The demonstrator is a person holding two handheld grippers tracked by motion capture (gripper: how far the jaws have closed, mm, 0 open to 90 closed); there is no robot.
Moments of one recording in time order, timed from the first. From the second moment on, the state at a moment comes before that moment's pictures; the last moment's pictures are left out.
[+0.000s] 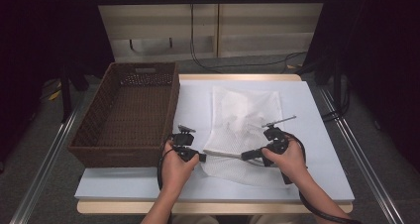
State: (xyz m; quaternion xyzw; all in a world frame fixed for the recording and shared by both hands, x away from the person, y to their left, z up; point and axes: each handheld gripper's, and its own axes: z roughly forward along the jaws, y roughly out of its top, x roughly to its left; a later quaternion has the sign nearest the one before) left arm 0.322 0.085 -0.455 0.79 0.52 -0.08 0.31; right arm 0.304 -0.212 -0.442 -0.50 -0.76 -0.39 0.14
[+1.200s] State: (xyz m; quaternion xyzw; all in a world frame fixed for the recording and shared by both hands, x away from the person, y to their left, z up) left arm 0.325 0.083 -0.456 0.79 0.53 -0.08 0.30; right arm 0.302 -0.229 -0.440 -0.51 -0.75 -0.39 0.14
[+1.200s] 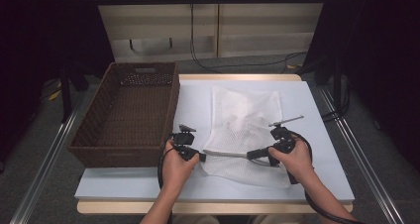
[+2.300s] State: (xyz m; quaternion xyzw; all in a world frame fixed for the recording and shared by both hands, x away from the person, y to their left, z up) left arm 0.326 0.081 -0.455 0.79 0.53 -0.07 0.29; right arm 0.297 -0.235 -0.441 -0.51 -0.75 -0.39 0.14
